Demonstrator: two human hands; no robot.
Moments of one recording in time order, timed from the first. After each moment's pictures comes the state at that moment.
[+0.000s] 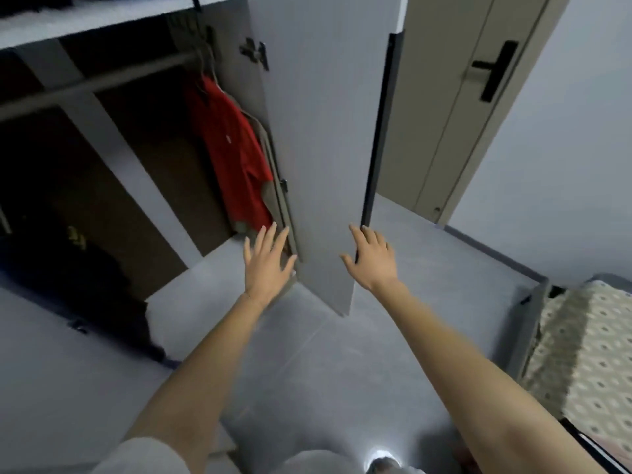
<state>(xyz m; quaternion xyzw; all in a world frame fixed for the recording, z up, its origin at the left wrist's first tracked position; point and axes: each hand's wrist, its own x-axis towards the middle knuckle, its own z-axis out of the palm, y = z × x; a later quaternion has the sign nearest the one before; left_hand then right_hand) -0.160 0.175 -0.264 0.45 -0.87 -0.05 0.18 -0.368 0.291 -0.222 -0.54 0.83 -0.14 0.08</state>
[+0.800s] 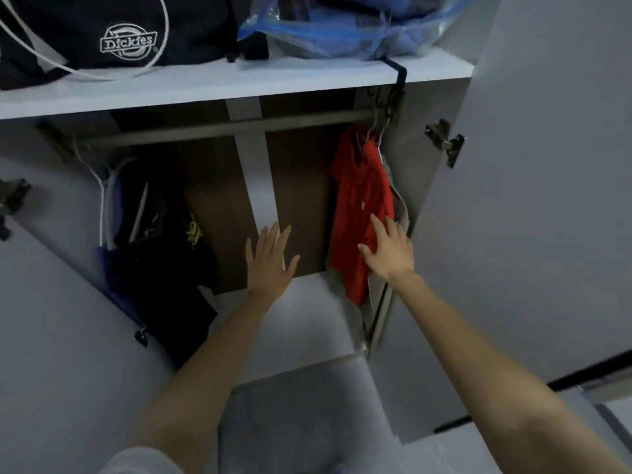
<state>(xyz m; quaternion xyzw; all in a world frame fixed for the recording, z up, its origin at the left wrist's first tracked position) -0.069 -0.084 -0.227 0.68 -0.70 0.00 0.21 -0.327 -0.116 -0.182 -0.71 0.68 -0.16 0.11</state>
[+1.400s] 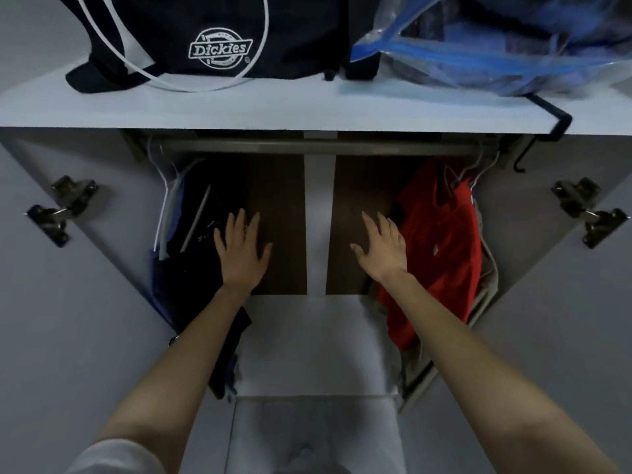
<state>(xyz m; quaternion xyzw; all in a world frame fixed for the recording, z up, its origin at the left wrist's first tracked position) 0.090 -0.147 -0.220 0.79 -0.56 0.10 0.23 -0.181 -0.237 -0.176 -0.80 0.57 -0.14 0.09</state>
